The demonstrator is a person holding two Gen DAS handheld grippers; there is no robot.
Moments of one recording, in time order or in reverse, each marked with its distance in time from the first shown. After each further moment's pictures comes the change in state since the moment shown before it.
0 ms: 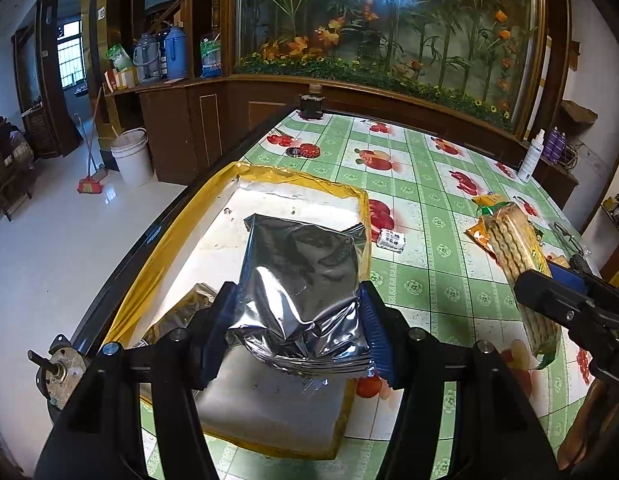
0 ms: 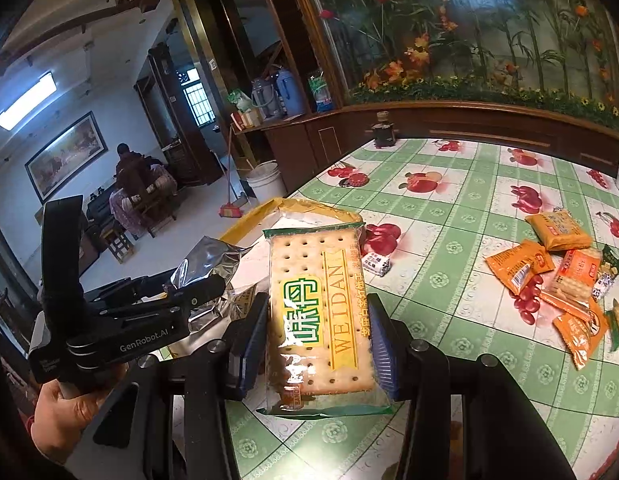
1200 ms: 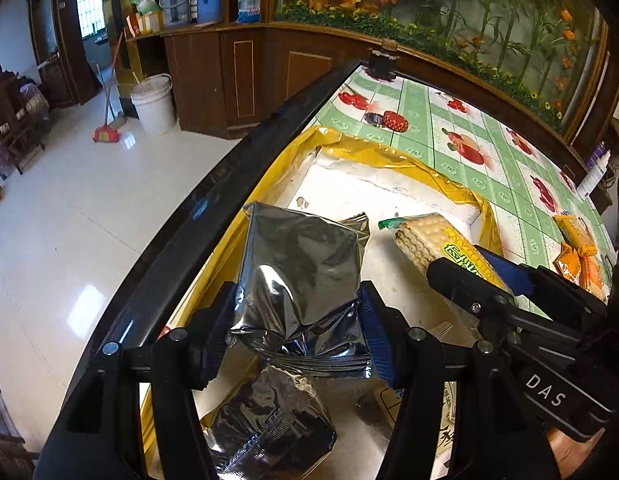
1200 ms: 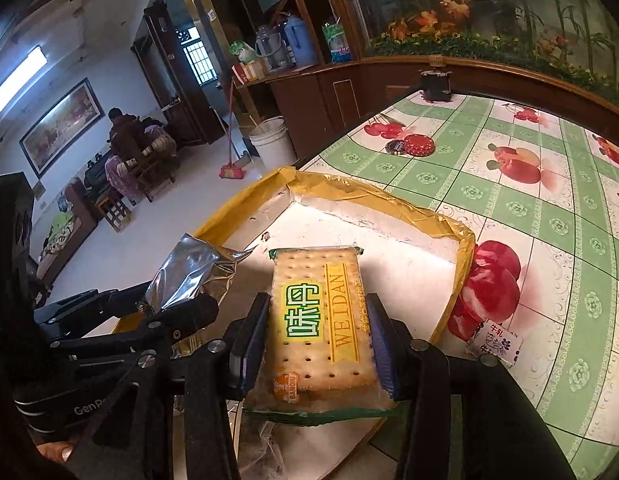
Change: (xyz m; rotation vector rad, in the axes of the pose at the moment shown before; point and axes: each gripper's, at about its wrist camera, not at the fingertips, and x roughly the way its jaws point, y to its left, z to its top) left arm 0.099 0.083 0.032 -0.107 0.191 0.064; right arm 0.199 0.028 0.040 -0.023 0.172 0.011
